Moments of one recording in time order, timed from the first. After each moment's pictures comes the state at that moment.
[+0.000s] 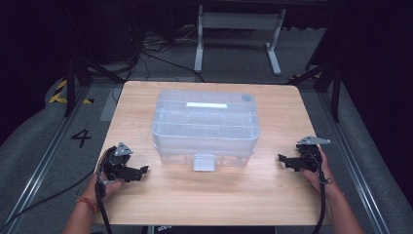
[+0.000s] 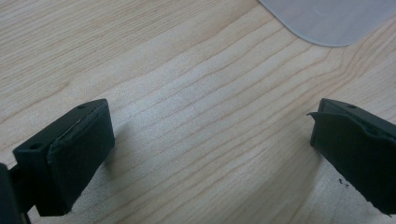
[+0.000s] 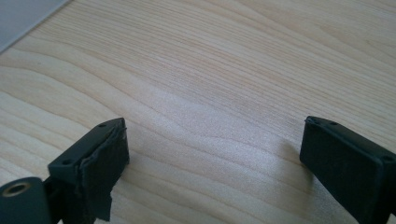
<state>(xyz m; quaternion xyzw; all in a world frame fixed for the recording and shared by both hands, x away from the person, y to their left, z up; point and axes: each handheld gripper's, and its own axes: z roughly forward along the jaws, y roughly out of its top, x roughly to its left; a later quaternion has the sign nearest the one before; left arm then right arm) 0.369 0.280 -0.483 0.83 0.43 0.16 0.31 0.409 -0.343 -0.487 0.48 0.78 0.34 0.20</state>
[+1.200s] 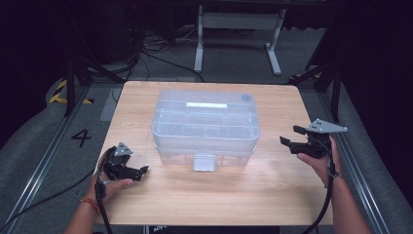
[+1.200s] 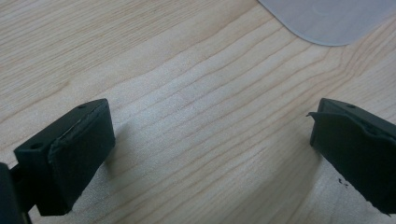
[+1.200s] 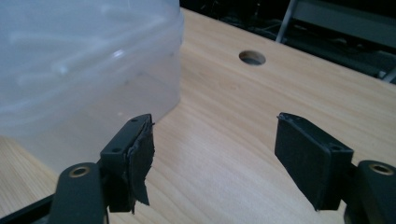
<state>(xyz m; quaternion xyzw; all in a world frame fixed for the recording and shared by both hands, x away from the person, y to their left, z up) 0.369 0.280 -0.482 0.83 0.43 0.16 0.31 0.400 -0.324 -0.392 0.38 0.78 0.43 0.24</state>
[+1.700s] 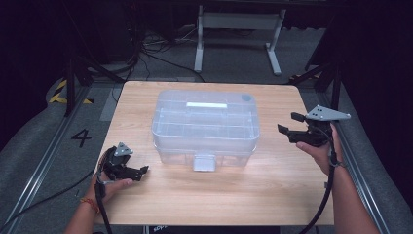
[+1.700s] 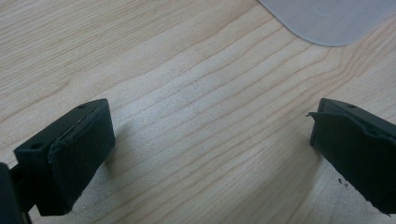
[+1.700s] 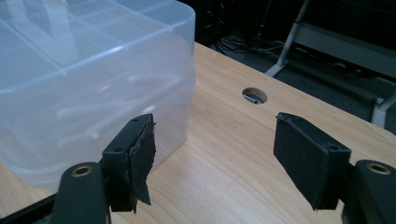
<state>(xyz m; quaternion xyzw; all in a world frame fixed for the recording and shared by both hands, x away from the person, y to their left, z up) 0.369 0.280 -0.483 0.83 0.43 0.16 0.31 0.408 -0.306 -0.349 0.35 0.78 0.45 0.26</state>
